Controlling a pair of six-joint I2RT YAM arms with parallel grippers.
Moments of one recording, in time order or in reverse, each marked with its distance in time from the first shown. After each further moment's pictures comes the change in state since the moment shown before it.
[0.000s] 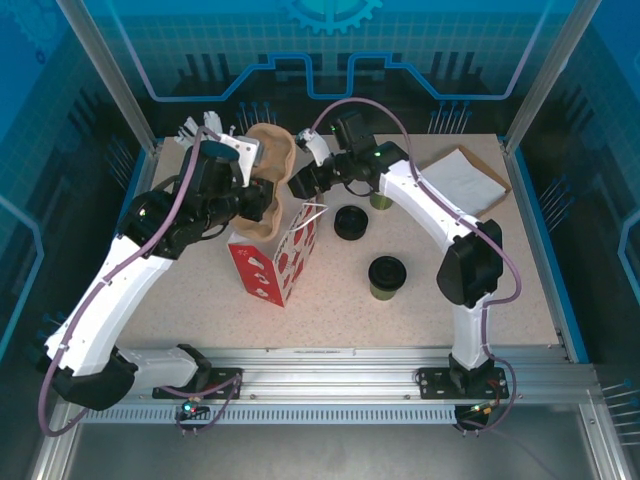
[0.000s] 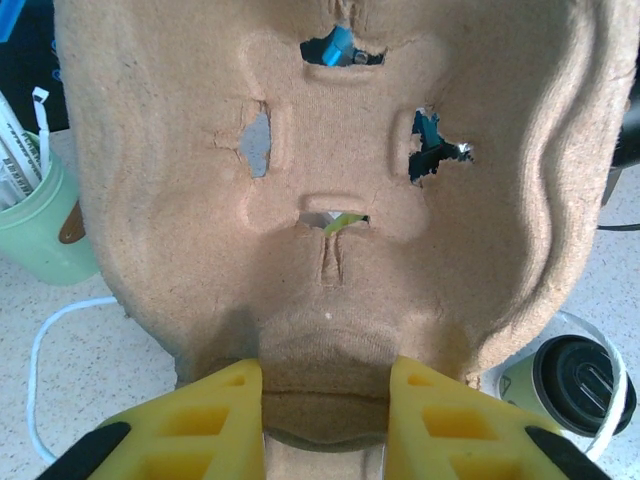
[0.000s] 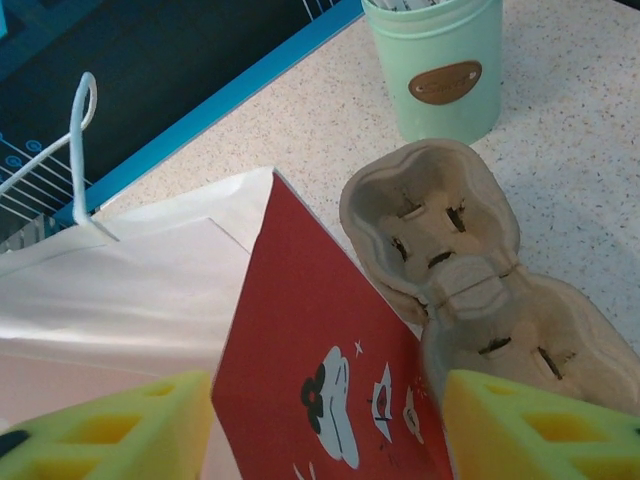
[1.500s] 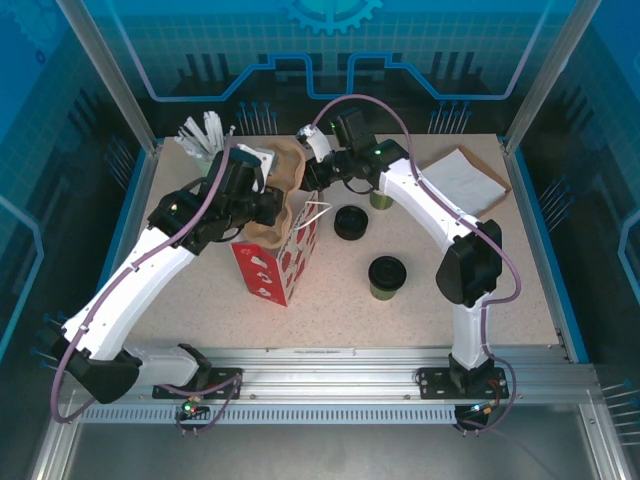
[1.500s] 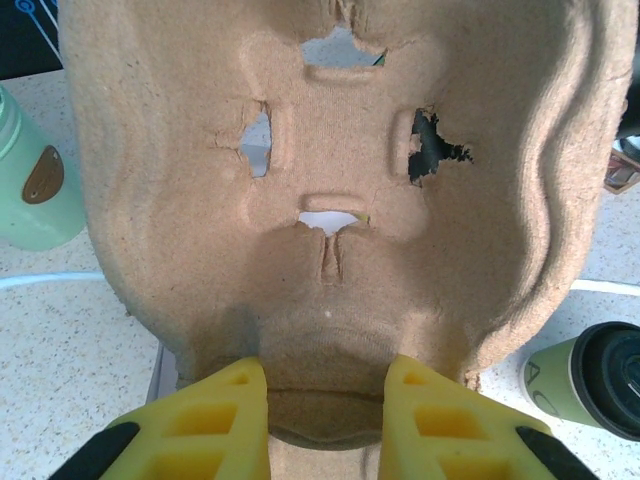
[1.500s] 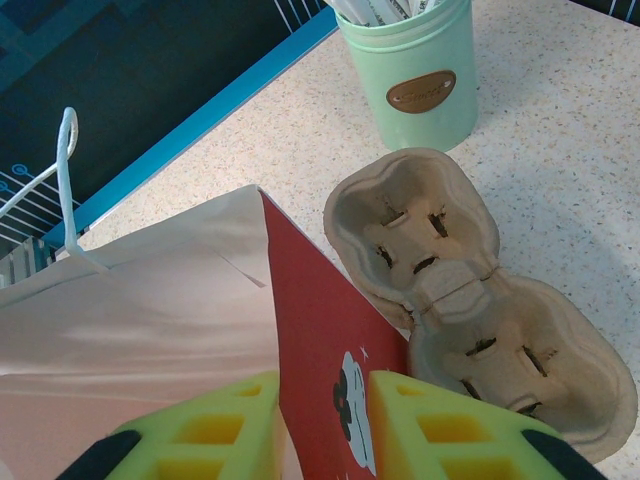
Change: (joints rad) left arm 0.000 0.042 -0.133 0.077 -0.013 -0.026; right arm 0.000 0.007 0.029 -0.004 0.034 0.047
